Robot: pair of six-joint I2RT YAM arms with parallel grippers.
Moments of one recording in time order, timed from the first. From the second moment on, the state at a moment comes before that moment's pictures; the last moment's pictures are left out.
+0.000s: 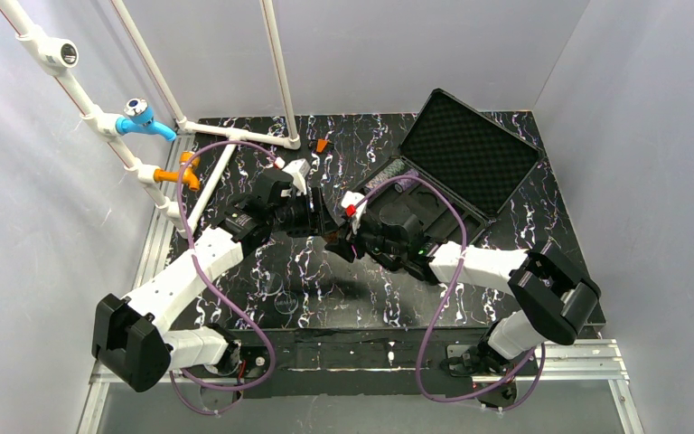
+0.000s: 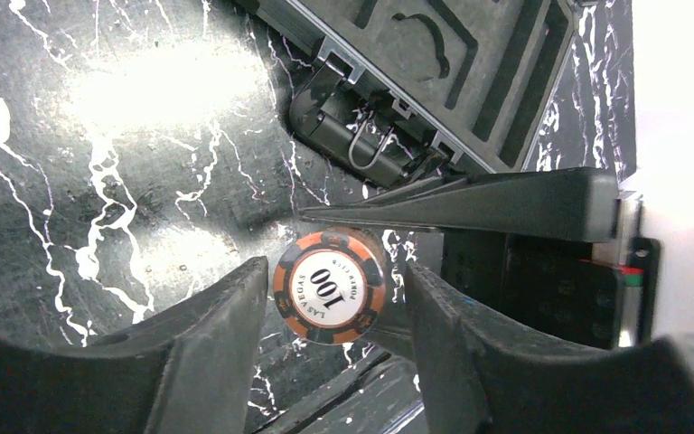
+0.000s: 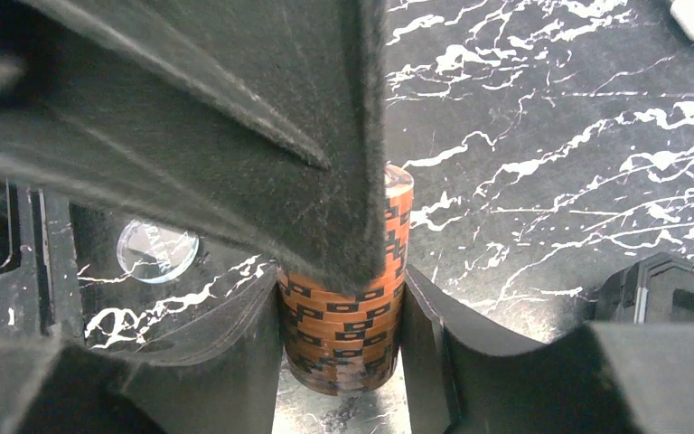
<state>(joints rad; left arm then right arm) -0.57 1.21 0.99 -0.47 0.21 -0.56 0.90 1.50 0.73 0.52 -0.33 -0.05</state>
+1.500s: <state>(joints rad) -0.57 0.68 0.83 -0.84 -0.10 -0.41 0.92 1.57 1.22 -0.35 0.49 0.68</state>
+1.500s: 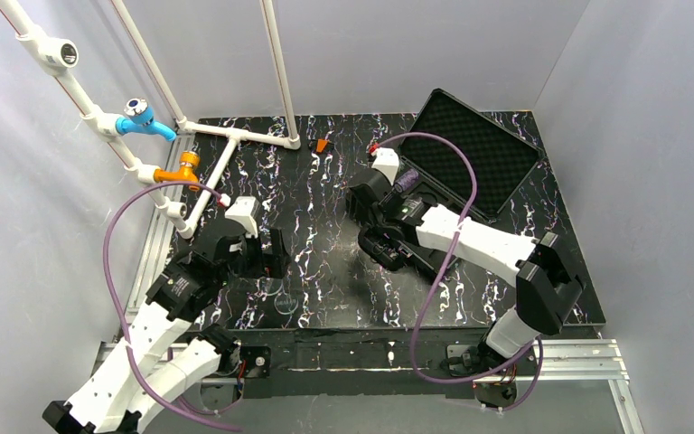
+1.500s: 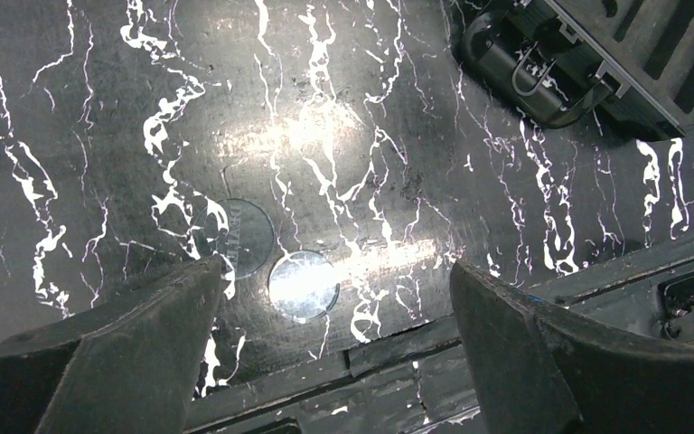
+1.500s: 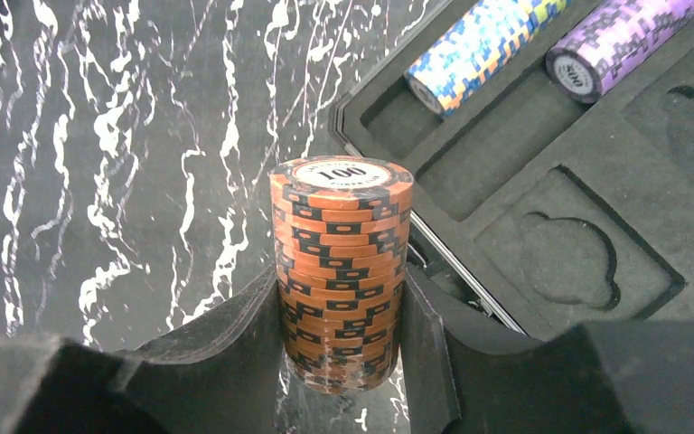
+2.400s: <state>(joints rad) -0.57 0.54 0.83 -0.91 -0.14 -0.43 0.68 1.88 1.53 -0.75 0.50 1.14</state>
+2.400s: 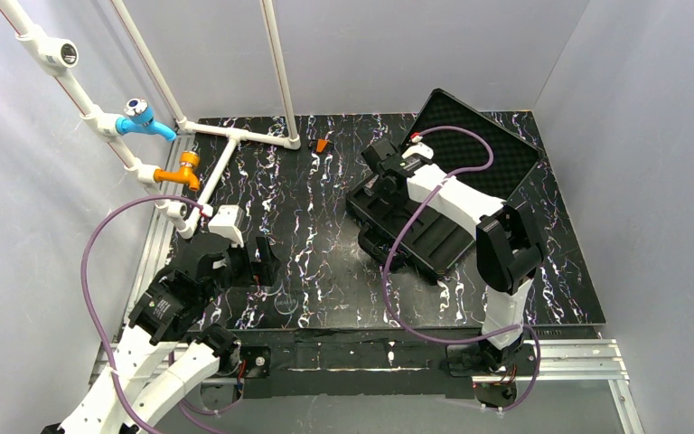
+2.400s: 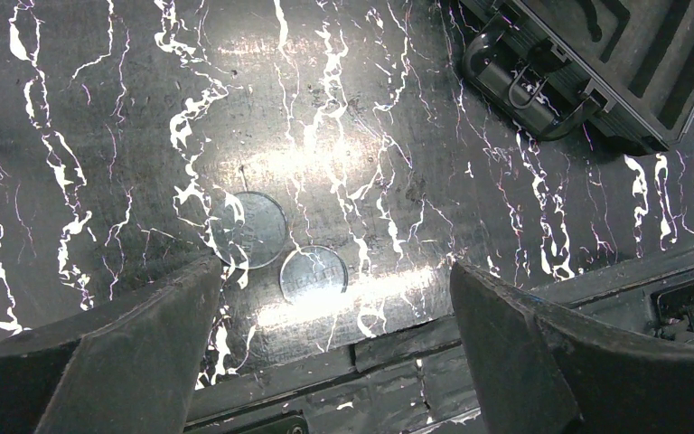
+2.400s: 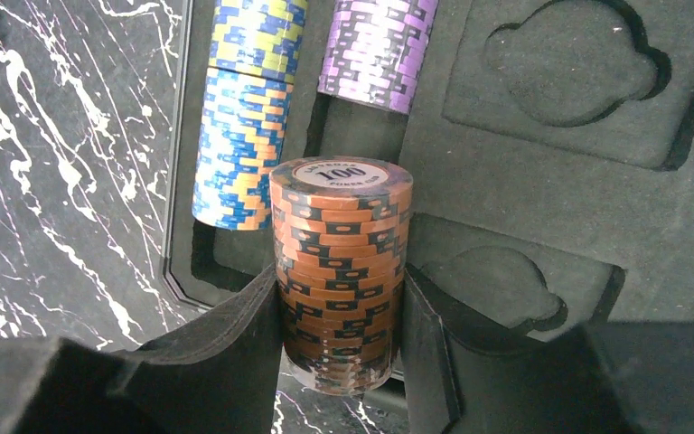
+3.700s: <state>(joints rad) -0.57 0.55 0.83 -0.91 -0.15 -0.43 0.52 1.94 1.53 -0.61 0.28 1.18</state>
